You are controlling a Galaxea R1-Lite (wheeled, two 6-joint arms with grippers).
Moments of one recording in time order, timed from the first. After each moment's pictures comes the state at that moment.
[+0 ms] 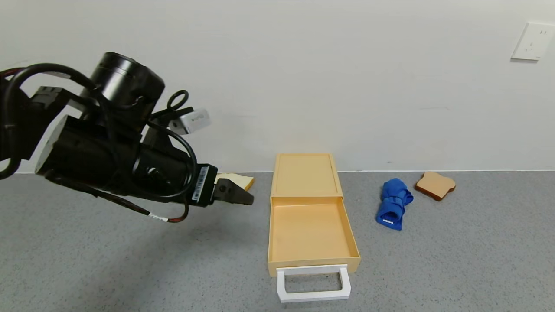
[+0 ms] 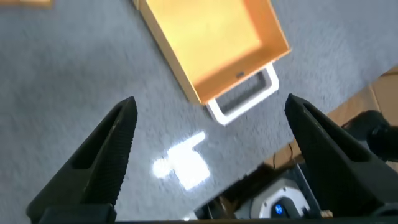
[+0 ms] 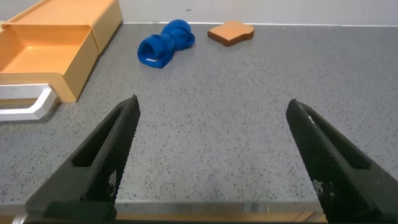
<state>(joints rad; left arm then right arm) -0.40 1.63 -1.40 0.55 -0.27 -0.14 0.00 0.00 0.00 0.00 -0.02 0.02</state>
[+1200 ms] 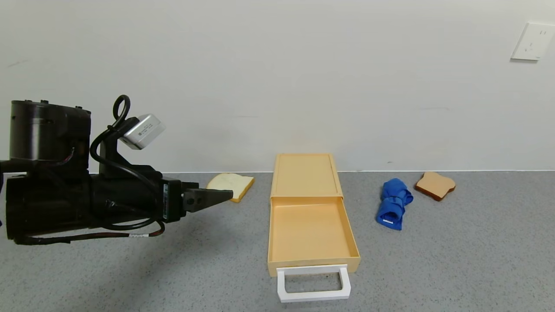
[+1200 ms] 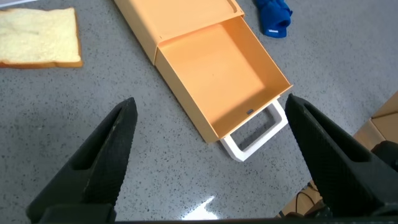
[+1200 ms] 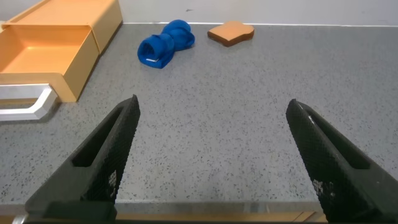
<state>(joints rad) -0.26 1.47 -0.91 -0.08 -0.40 -0.09 0.00 0.00 0.00 0.00 -0.02 0.02</state>
